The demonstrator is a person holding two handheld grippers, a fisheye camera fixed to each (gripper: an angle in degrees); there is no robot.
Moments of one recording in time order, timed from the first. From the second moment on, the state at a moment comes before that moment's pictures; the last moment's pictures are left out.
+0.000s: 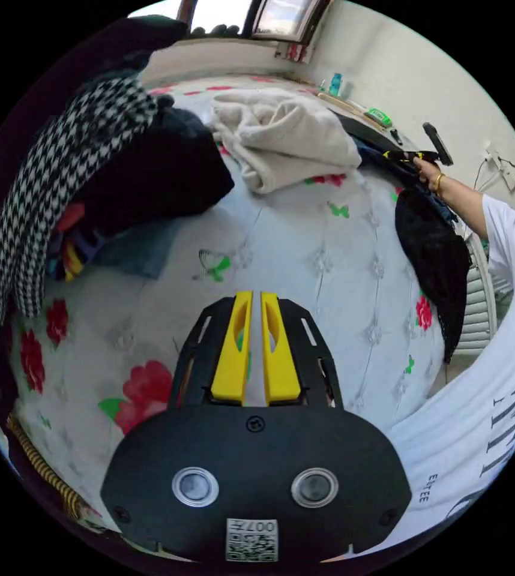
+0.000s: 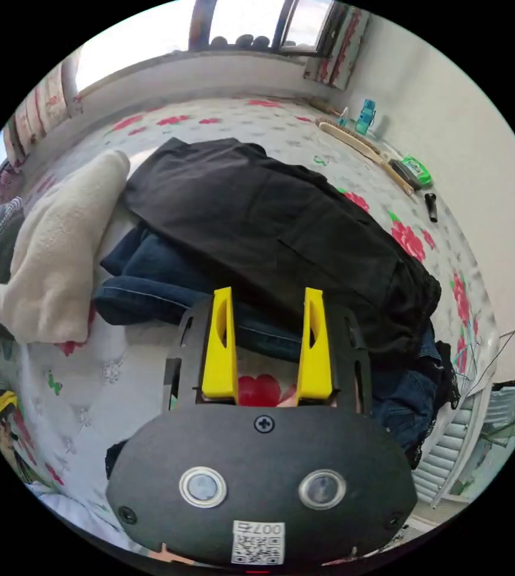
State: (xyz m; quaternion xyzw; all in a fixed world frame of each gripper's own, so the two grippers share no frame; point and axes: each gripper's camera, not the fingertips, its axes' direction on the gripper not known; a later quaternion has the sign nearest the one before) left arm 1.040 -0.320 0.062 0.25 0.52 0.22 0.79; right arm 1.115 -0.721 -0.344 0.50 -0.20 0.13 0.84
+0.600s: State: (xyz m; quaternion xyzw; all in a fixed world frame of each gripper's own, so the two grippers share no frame) left arm 0.892 -0.194 0.095 0.25 0.57 0.16 0.77; right arm 1.083 -0.085 -0.499 0.87 -0.10 0.23 0.42
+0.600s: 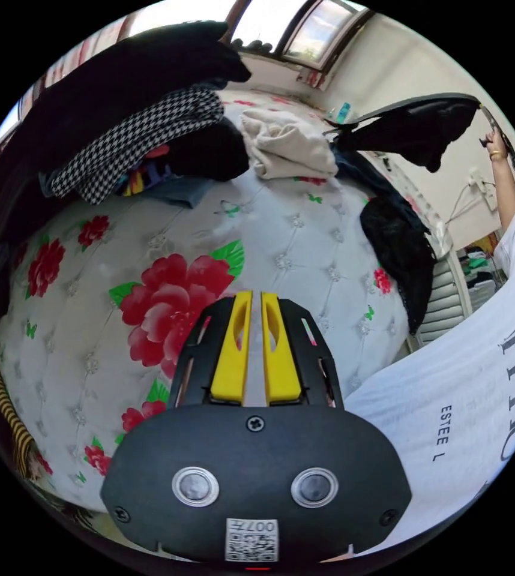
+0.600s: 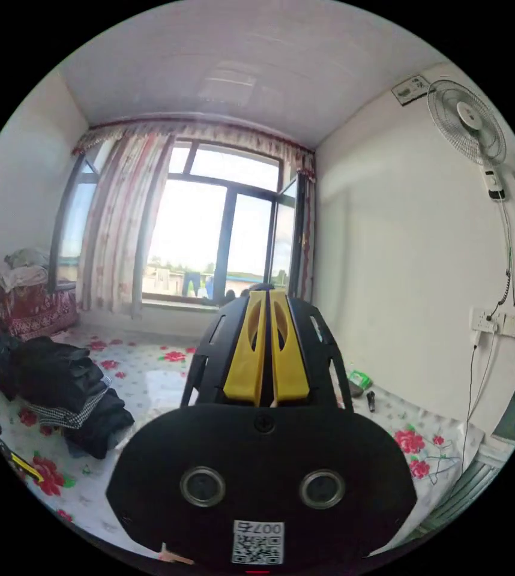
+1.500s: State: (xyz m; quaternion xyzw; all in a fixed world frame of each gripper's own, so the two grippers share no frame) left arm 0.599 -0.023 0.345 0.20 0.63 -0.16 0.73; right arm 0.366 -0.199 -0.417 0.60 -0.39 -0.33 0.61
